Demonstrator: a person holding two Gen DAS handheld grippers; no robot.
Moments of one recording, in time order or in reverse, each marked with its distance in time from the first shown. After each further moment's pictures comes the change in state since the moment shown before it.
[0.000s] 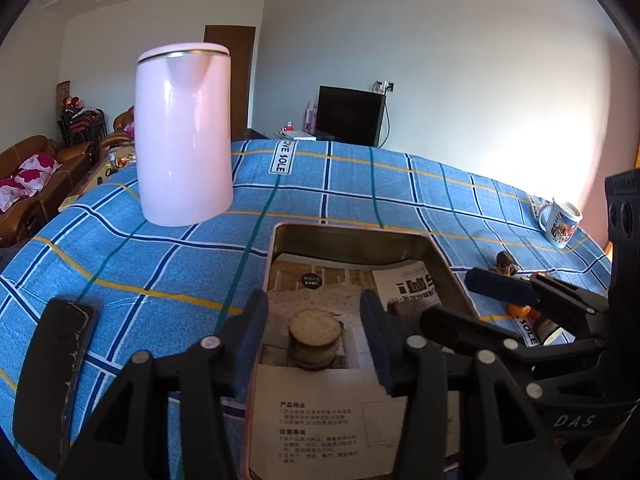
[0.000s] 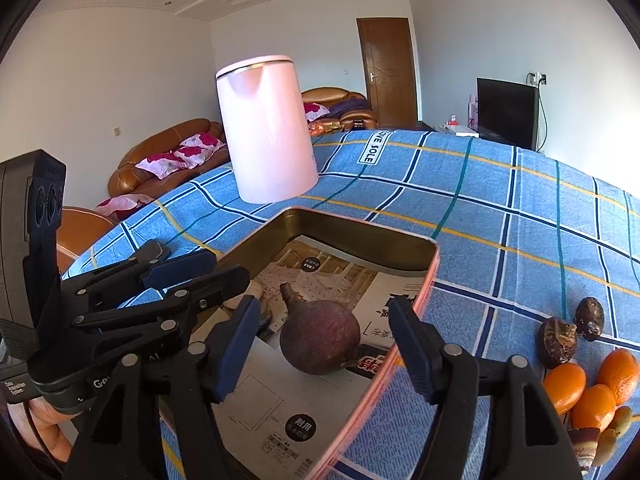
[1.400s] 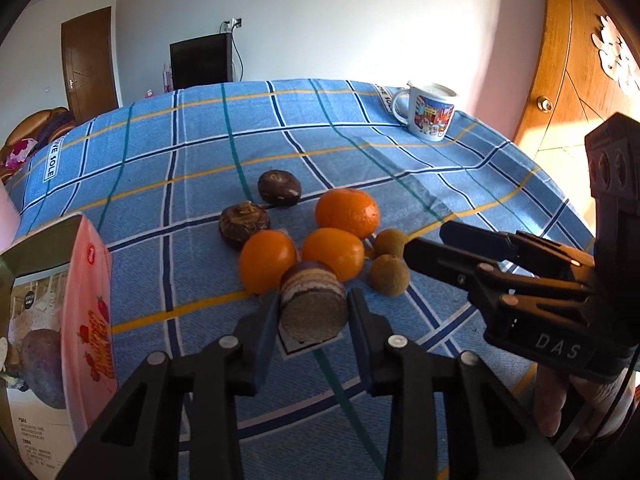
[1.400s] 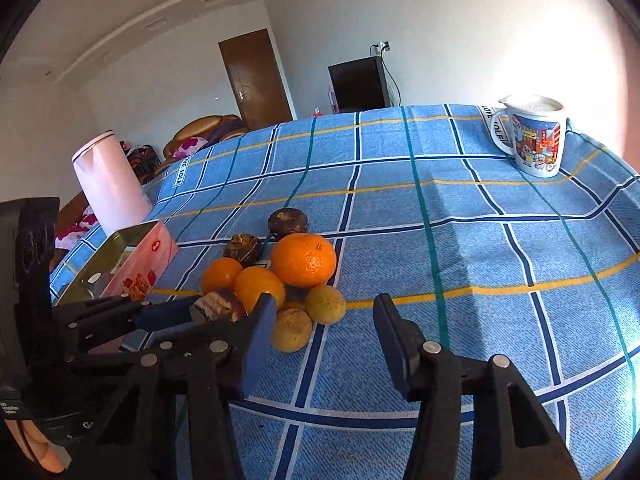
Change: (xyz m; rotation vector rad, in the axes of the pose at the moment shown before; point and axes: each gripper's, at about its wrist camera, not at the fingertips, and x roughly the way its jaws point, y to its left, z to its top) left arm 0.050 -0.213 -0.026 0.292 0.259 -0.348; right arm -0.129 -0.172 -0.084 0.321 -0.022 -0.313
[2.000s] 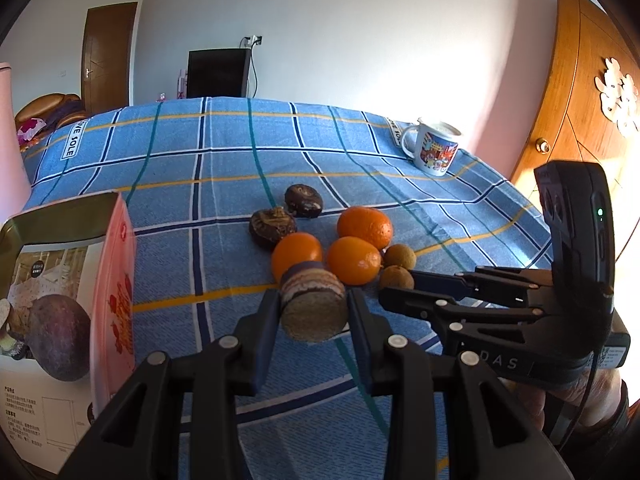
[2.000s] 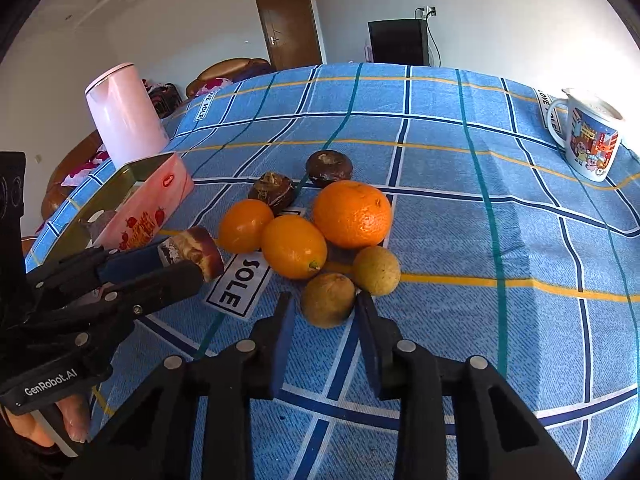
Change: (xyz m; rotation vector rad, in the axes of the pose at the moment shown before) left arm -0.018 0.023 -0.014 -0.095 -0.102 -0.041; right arm 0.029 0.021 -0.003 -0.131 0.181 0.052
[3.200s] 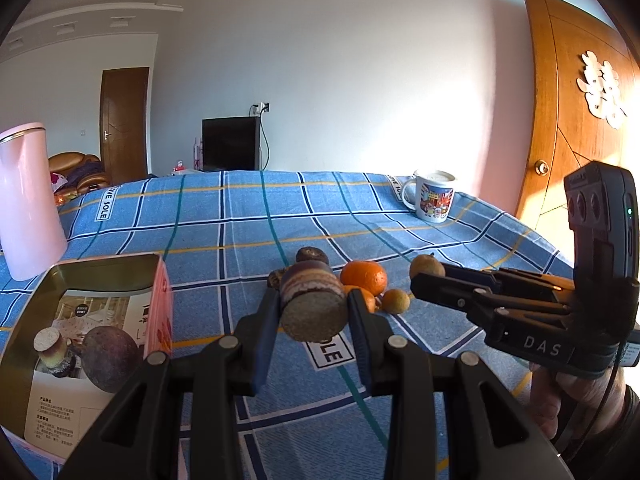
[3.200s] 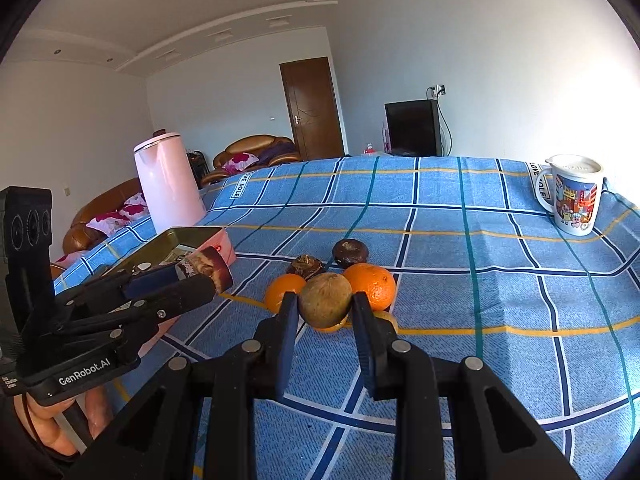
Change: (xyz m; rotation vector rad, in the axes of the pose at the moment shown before) left arm -0.045 -0.014 -0.011 0.082 -0.251 0.087; right arm -0.056 0.007 -0.013 -0.040 -0.338 0.059
